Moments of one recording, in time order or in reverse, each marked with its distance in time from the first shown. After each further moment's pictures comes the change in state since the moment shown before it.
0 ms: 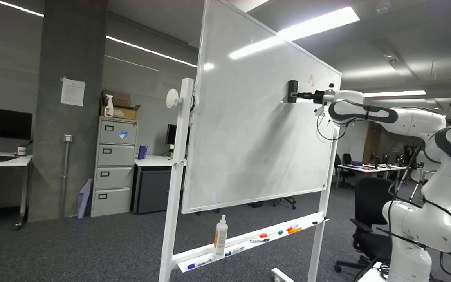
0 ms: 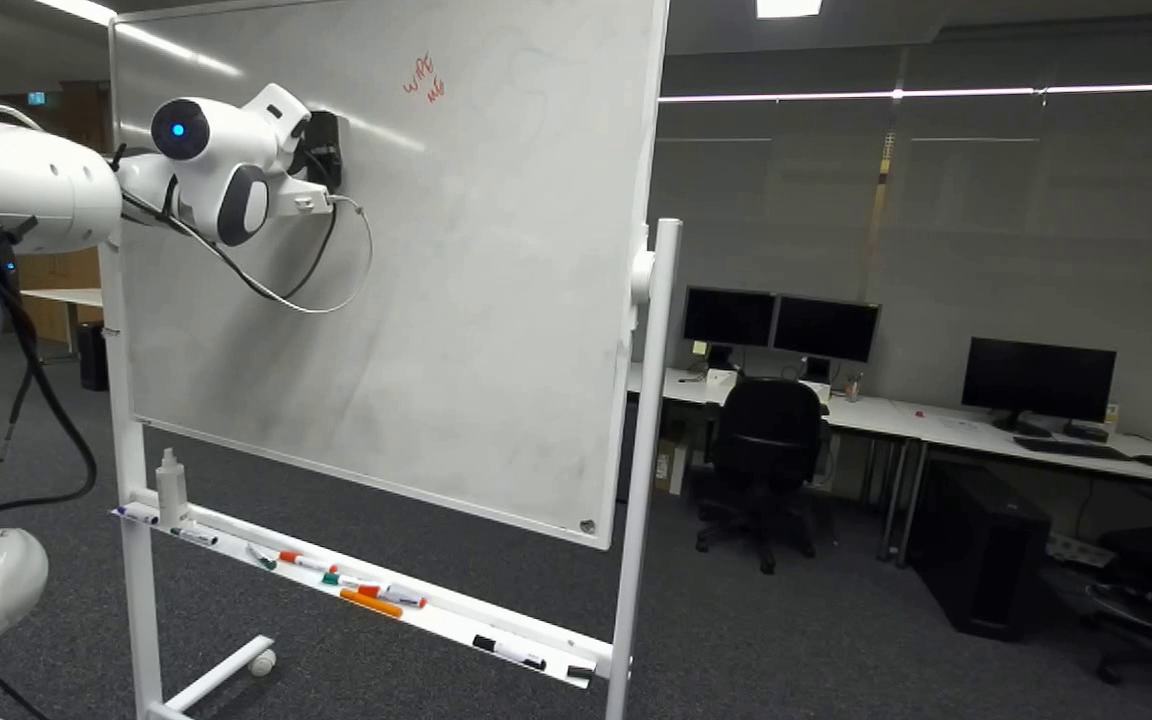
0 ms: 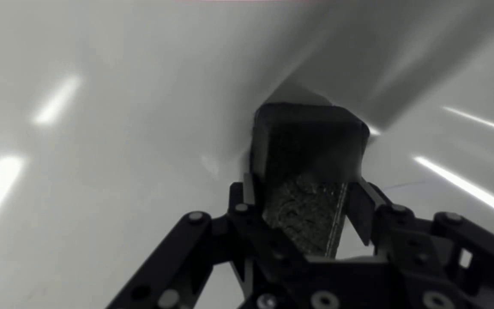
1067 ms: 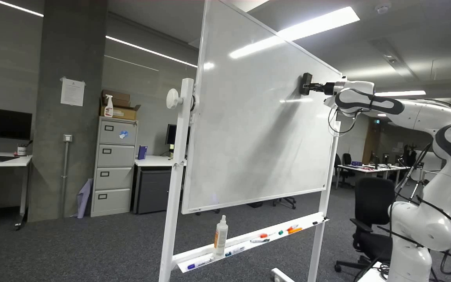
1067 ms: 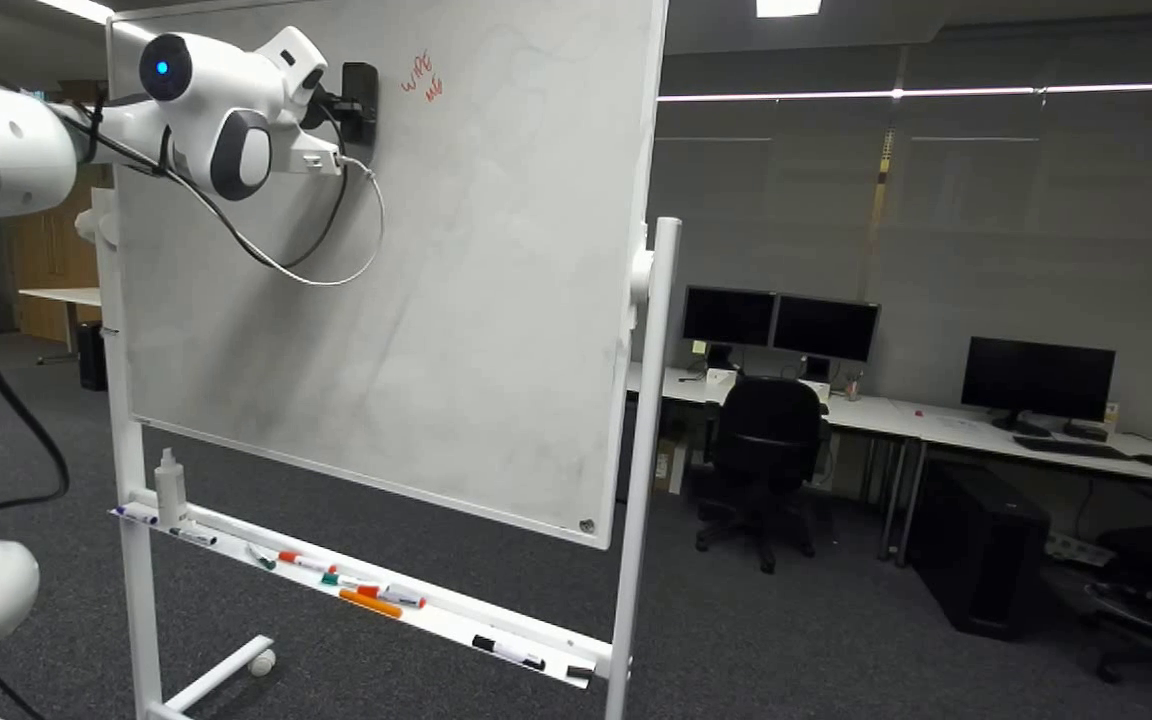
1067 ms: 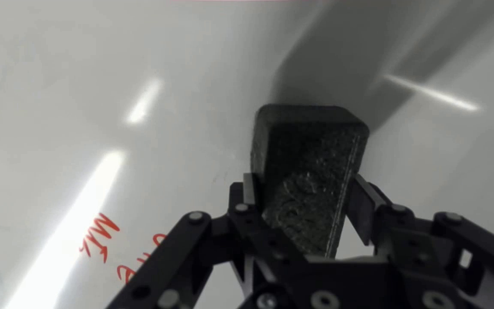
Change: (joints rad) arm -0.279 0.067 0.123 0.143 0.127 -0.092 0.110
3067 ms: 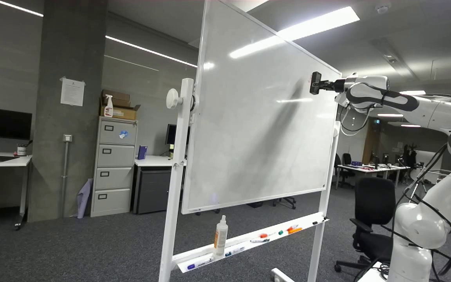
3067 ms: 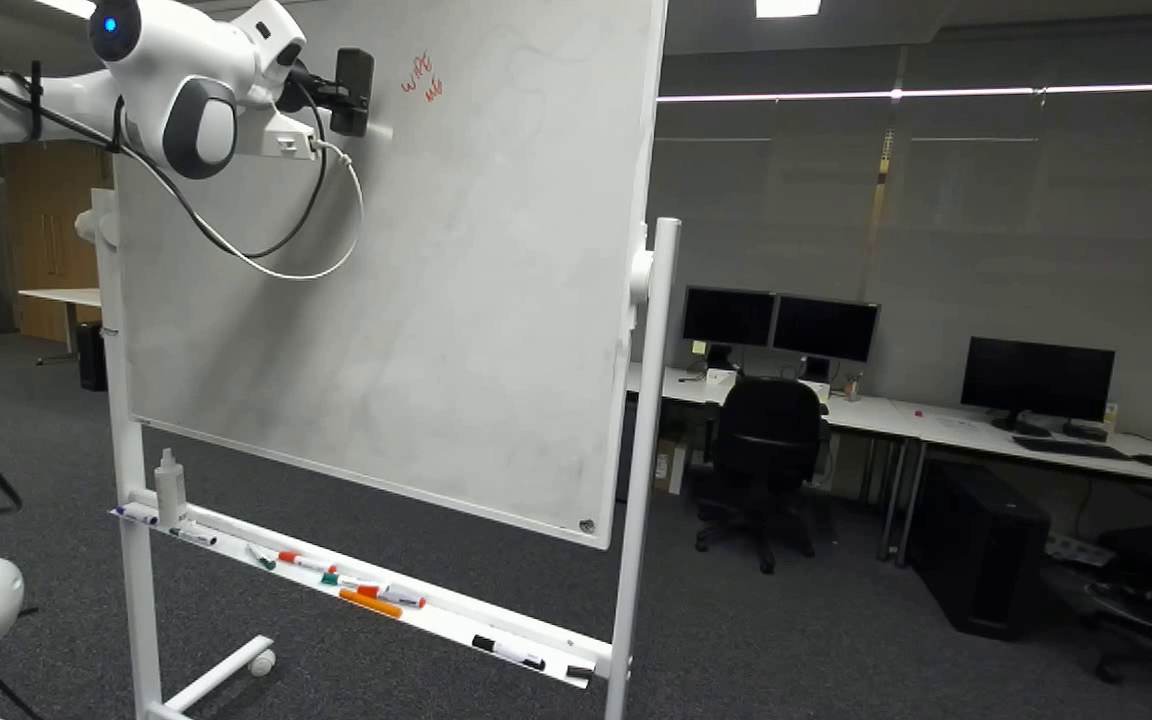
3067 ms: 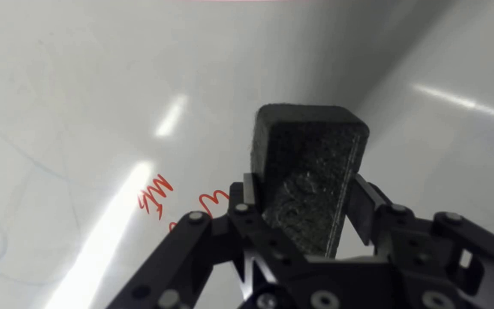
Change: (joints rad) arm -0.273 -0.061 0.181 -0.039 0.093 -0.117 0.016
